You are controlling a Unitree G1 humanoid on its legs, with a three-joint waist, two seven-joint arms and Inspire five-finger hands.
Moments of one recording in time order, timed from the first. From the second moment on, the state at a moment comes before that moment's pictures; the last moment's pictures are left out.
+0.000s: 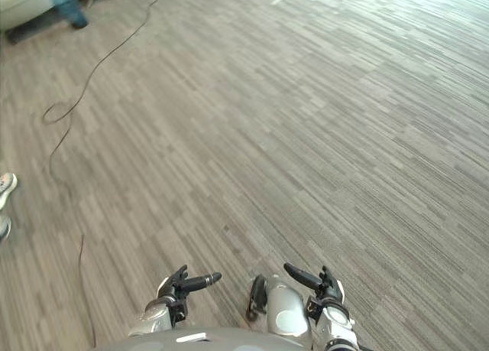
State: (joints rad) left arm 0.03 0.01 0.18 0.92 -0.19 -0.14 0.04; right arm 0.01 -0.01 -0.21 0.97 0.16 -0.04 -0.07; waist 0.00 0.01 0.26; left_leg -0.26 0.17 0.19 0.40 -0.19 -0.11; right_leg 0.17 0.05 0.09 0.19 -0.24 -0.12
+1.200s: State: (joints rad) left arm 0.05 0.04 0.14 0.97 -0.14 -0.13 0.07; right arm 0.02 -0.06 -0.14 0.96 0.14 -0.04 -0.07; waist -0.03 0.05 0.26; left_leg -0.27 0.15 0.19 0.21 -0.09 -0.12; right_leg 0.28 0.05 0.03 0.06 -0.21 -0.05
